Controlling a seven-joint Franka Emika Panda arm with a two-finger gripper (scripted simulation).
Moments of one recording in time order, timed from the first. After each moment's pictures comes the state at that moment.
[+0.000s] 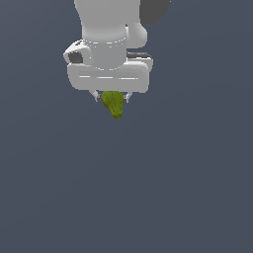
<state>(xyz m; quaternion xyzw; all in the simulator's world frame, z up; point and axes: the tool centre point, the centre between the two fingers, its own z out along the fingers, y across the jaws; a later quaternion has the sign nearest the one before) 0.000 -0.043 0.358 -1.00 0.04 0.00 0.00</state>
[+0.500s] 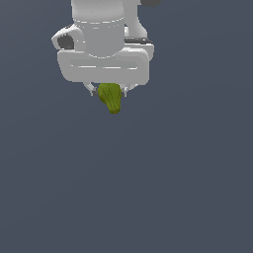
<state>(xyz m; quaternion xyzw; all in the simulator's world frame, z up) 0.013 -0.048 0.390 -1.00 0.04 0.00 0.00</state>
